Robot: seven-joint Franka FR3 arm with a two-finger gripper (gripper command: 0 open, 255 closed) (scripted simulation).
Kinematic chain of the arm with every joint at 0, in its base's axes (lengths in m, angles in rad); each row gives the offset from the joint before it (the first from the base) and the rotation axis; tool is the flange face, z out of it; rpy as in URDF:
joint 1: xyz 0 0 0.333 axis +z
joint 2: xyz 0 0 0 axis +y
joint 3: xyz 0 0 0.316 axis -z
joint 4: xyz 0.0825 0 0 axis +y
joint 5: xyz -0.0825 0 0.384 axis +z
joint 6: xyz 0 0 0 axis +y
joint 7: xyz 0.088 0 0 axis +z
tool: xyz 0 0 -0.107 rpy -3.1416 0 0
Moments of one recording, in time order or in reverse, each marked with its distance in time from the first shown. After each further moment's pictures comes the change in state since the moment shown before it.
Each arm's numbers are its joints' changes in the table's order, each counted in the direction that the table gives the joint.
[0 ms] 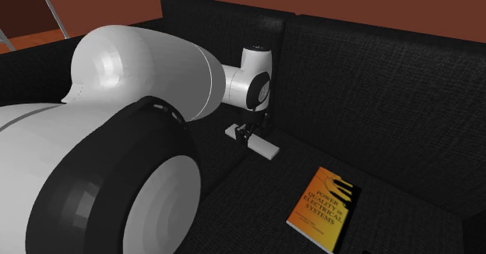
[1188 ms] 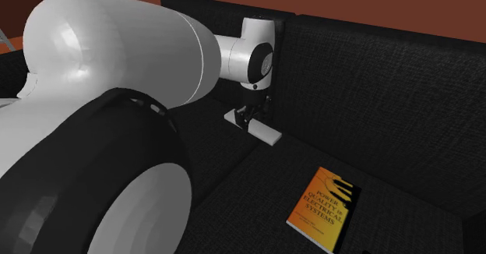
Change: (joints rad) arm 0.002 -0.063 0.011 -0.091 -0.021 0.154 -0.014
